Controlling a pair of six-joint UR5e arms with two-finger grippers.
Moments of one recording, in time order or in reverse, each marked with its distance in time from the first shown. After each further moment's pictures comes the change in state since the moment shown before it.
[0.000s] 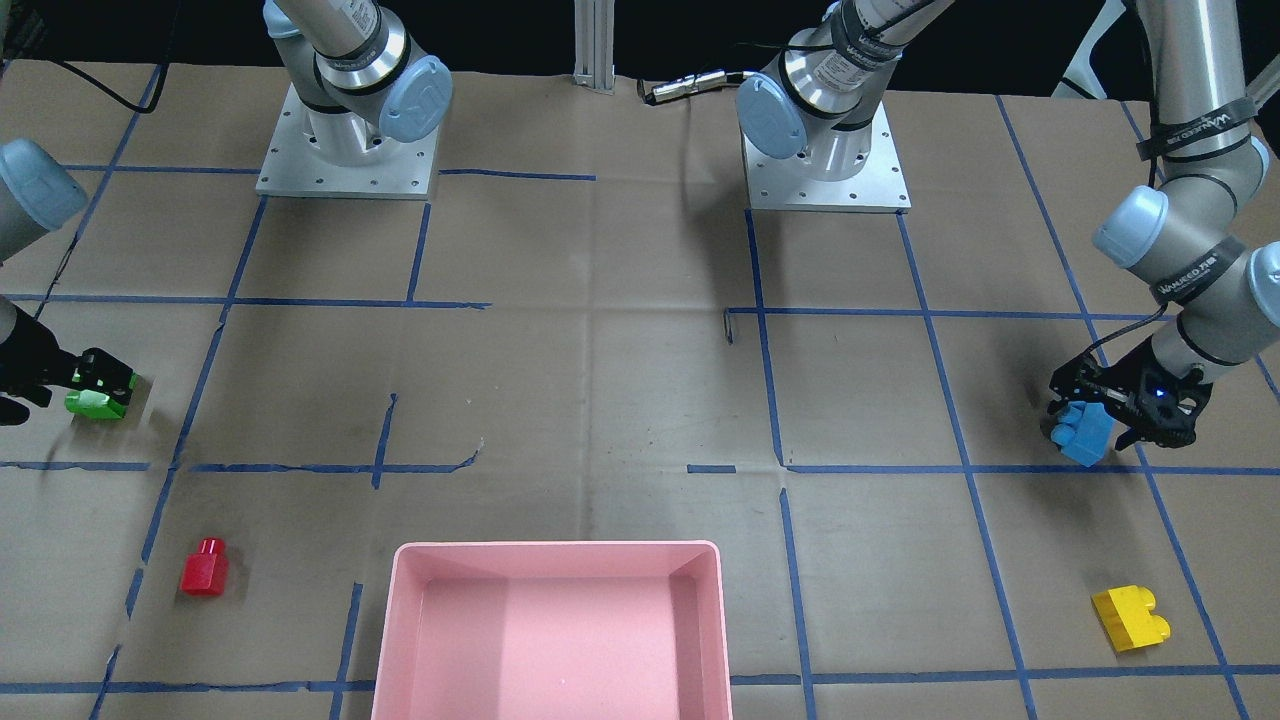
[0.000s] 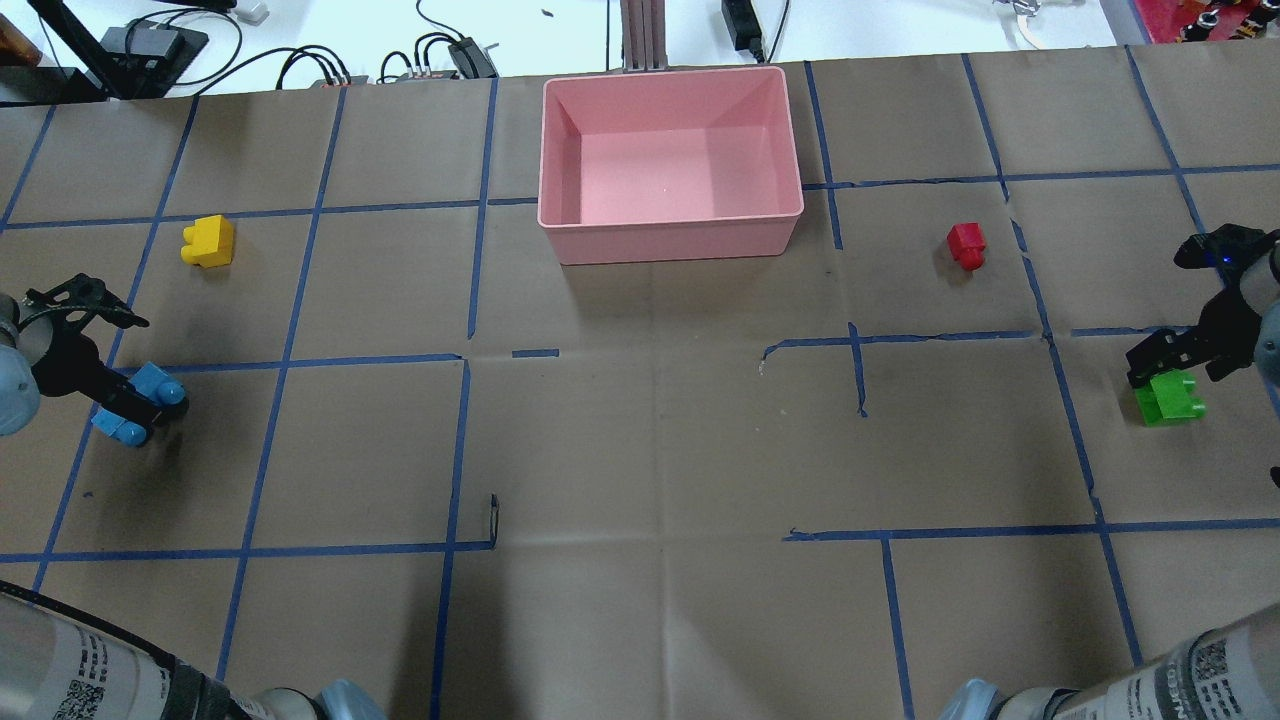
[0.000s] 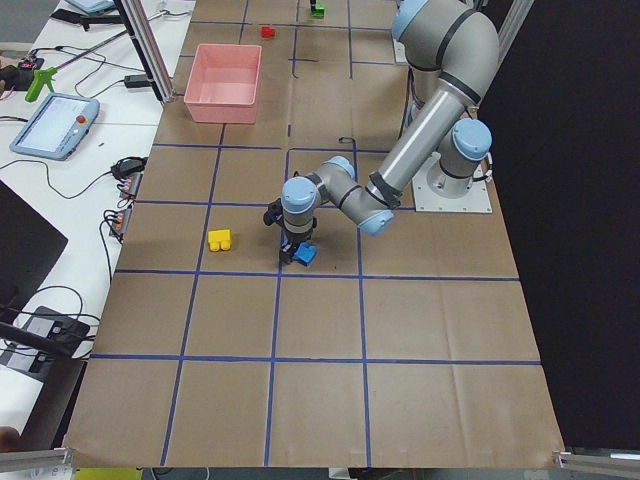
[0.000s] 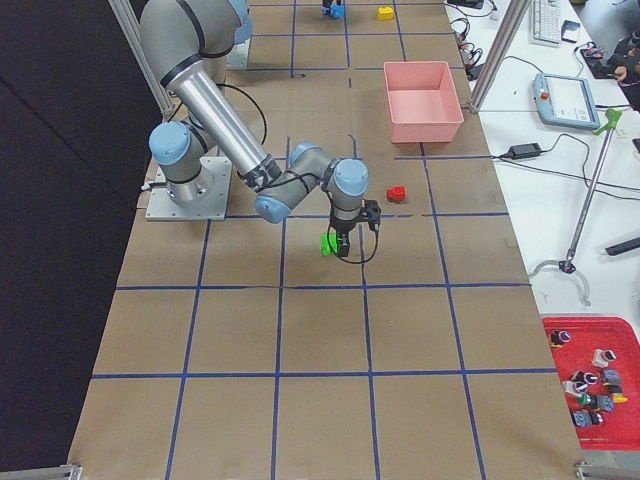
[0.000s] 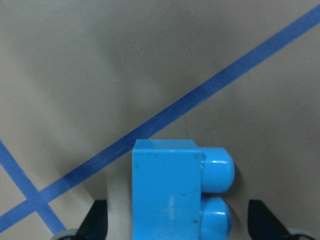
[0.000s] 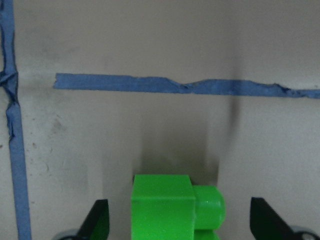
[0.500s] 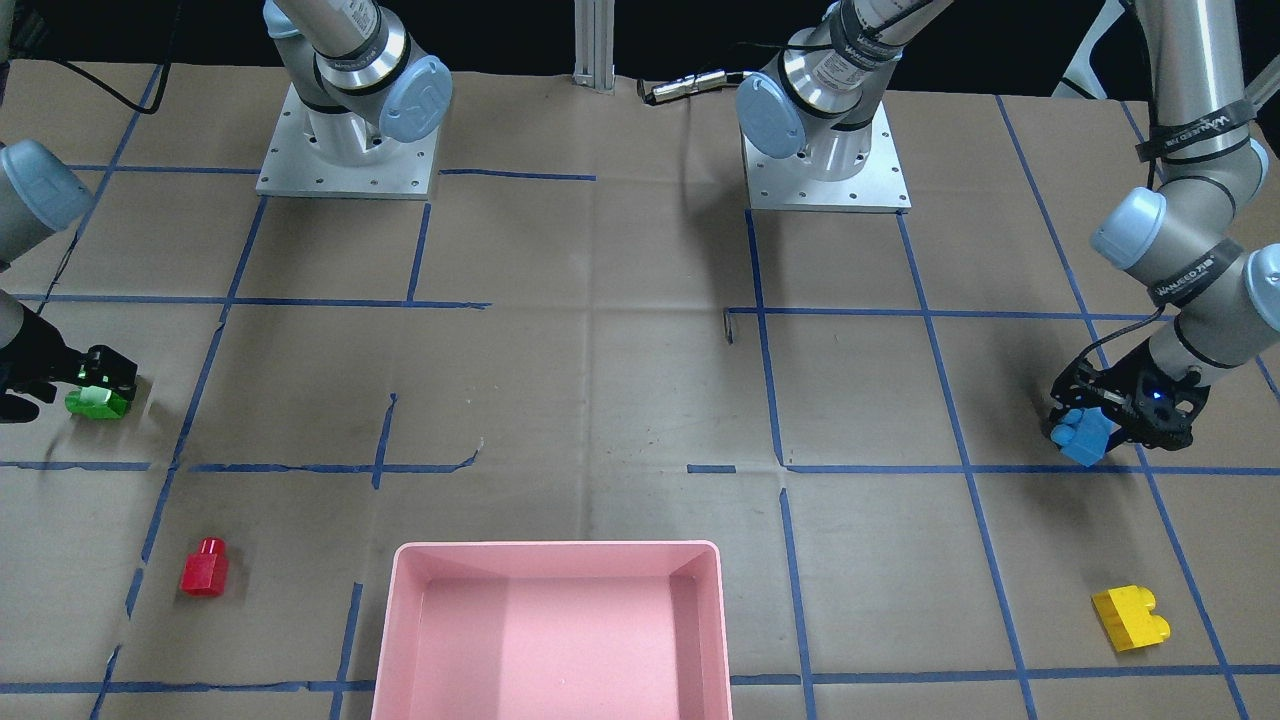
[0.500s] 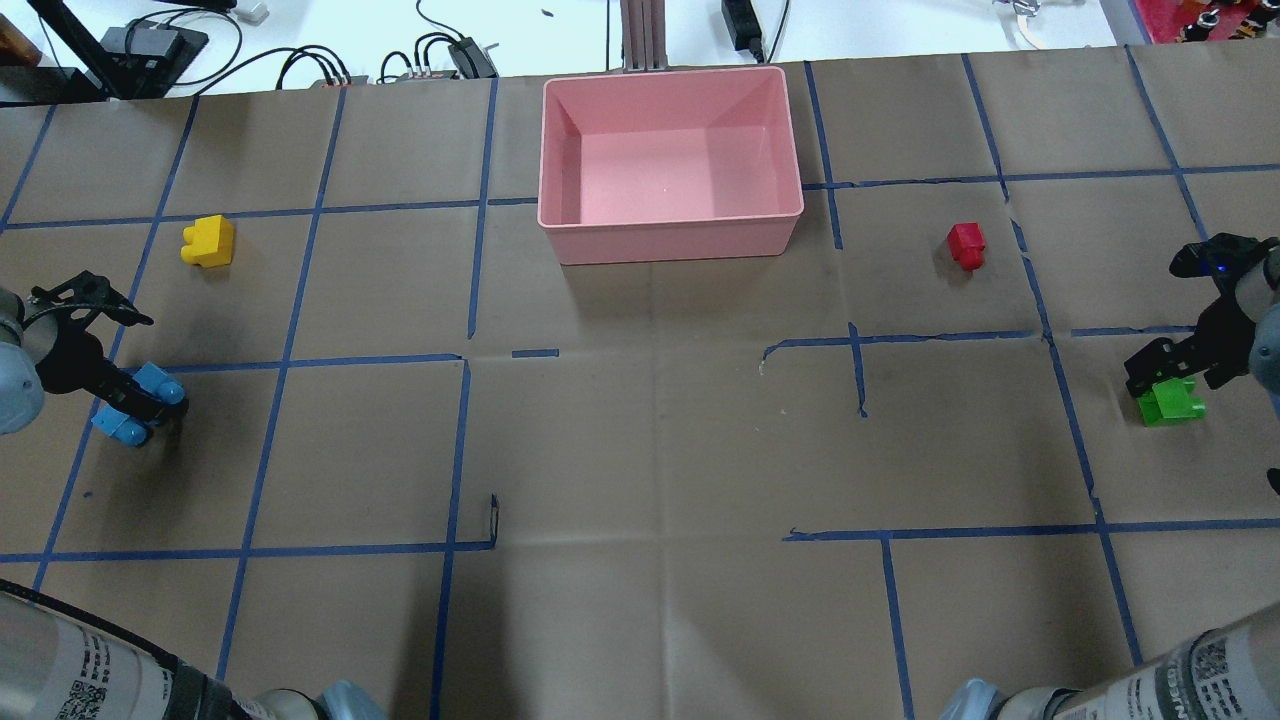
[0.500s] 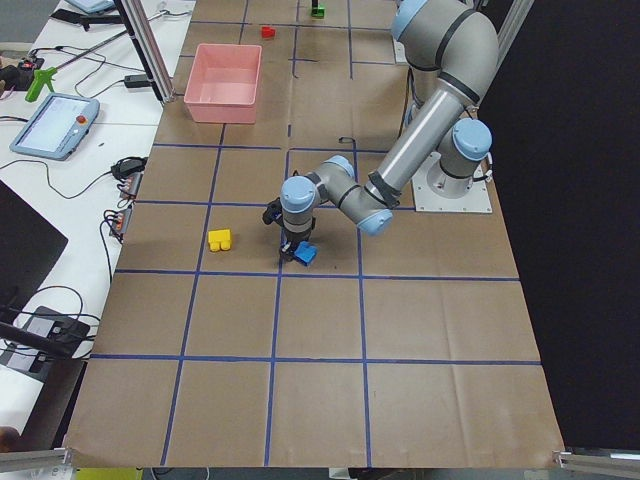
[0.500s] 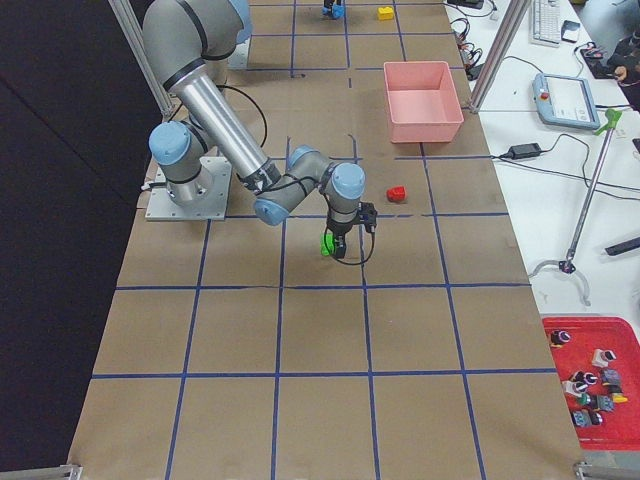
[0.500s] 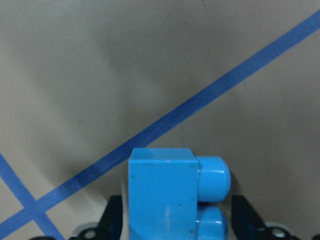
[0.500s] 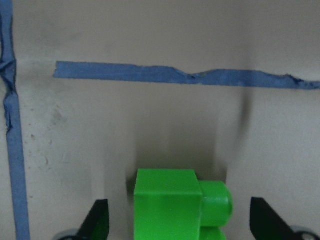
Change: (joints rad) left arm -0.009 0.001 0.001 0.000 -0.002 0.000; right arm 0.000 0.001 0.008 0.002 -0.026 -0.015
